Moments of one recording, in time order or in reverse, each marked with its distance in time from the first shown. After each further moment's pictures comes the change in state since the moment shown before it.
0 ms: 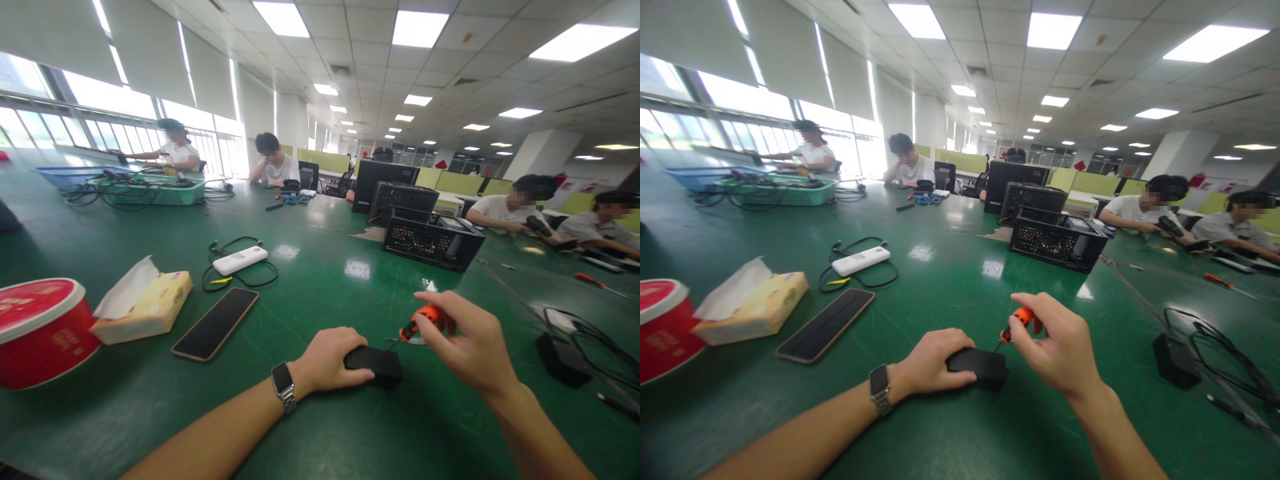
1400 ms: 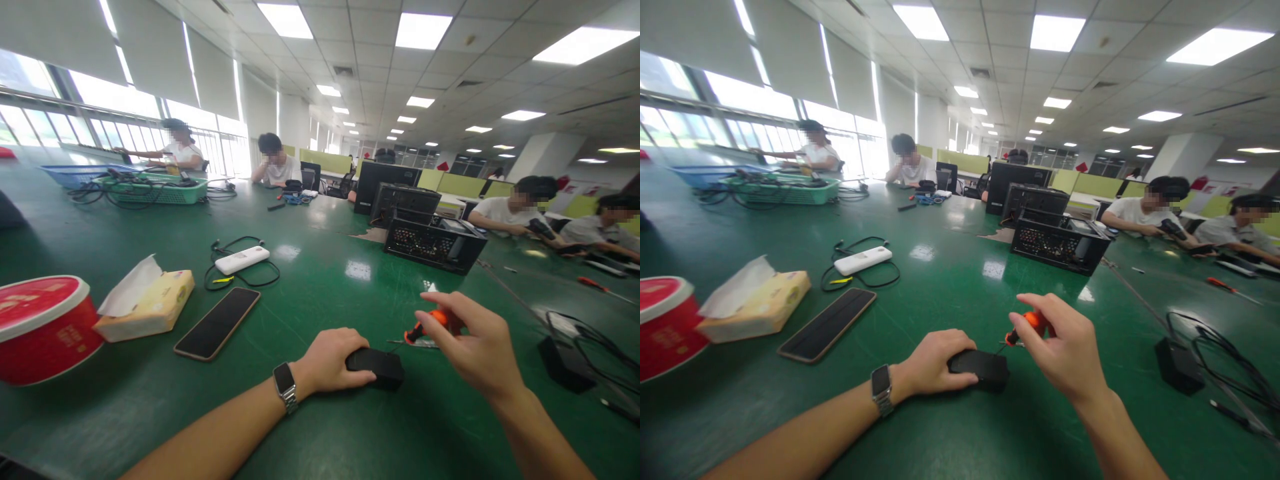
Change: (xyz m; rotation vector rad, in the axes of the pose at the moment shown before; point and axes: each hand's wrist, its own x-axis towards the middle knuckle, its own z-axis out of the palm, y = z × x) left_hand 0.000 0.000 0.000 -0.002 -0.001 0.008; right_hand 0.000 0.002 -0.001 0.019 0.025 0.070
